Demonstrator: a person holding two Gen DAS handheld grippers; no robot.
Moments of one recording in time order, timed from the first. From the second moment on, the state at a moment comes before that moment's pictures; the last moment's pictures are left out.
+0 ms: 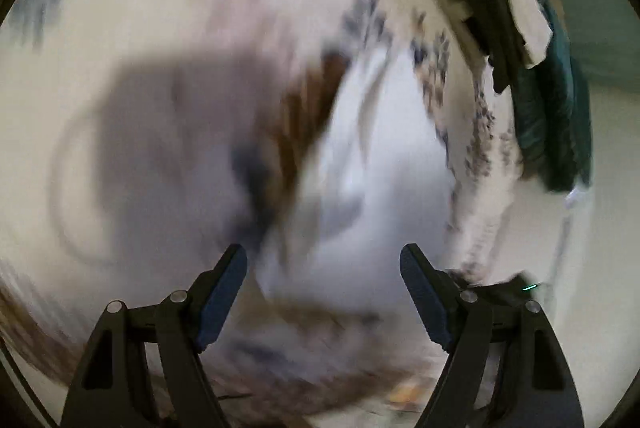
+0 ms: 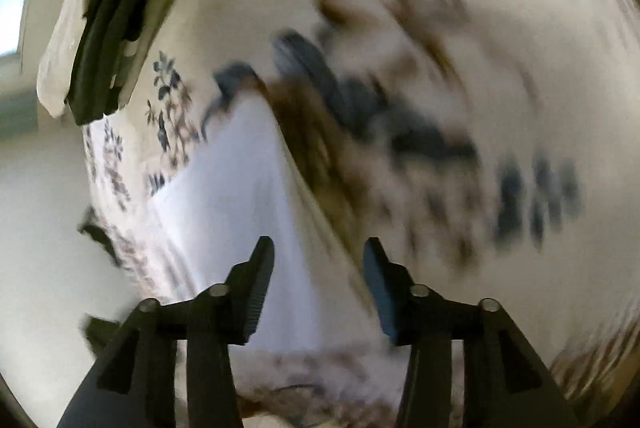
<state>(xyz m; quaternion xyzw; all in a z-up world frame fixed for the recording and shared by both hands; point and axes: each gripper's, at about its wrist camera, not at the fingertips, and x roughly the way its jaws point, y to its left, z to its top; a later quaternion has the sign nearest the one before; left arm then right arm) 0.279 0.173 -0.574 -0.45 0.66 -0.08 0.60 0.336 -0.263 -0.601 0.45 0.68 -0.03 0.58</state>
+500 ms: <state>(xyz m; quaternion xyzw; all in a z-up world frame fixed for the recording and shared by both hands) 0.263 0.239 -0.597 -0.53 0.55 0.04 0.65 0.277 -0.220 -0.661 0.56 0.66 -0.04 0.50</state>
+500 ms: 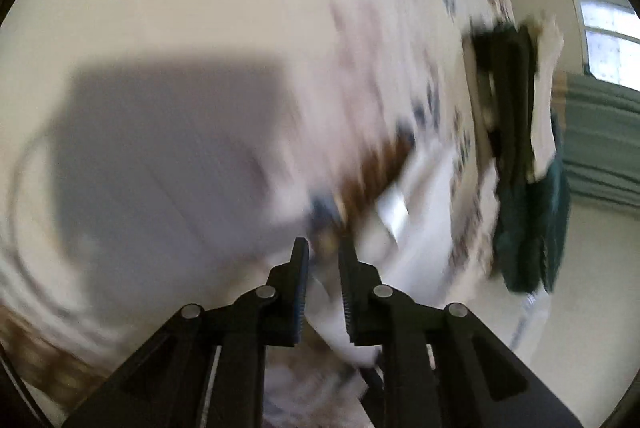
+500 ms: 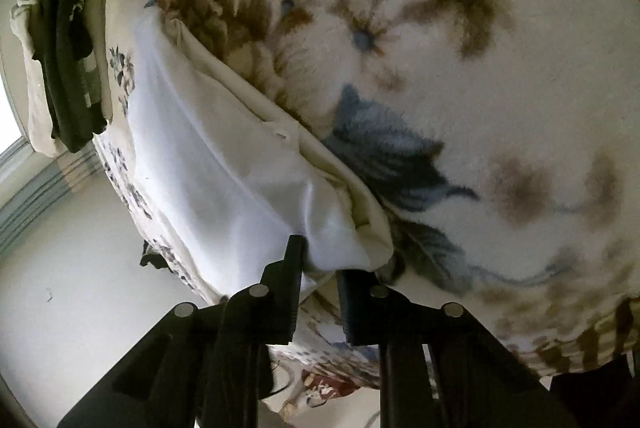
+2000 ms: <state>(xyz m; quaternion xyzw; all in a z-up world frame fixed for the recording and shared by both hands) 0.398 0.170 -0.622 -0.42 0.63 -0.20 0.63 0.421 -0.272 -0.649 0.44 0.68 0.14 0.57</state>
